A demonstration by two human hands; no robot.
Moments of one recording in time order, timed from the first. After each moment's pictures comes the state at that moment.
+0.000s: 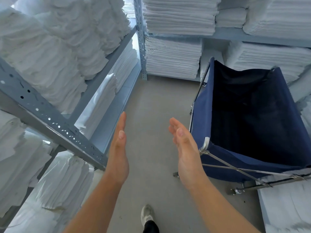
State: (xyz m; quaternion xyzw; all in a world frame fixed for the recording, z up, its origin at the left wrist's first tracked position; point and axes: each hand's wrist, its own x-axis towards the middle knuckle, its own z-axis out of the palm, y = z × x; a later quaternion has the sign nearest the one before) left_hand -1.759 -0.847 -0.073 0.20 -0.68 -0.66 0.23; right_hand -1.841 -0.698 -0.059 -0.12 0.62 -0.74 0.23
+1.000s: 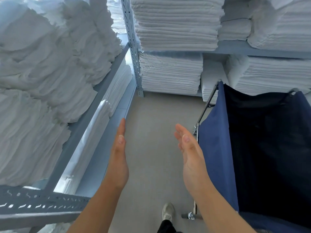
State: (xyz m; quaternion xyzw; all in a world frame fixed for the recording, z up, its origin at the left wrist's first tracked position) left_hand -2.008 -1.023 -0.080 0.20 -0.69 -0.67 0.20; right_hand -2.085 -0.855 -0.073 -0.08 0.62 -0.75 0.19
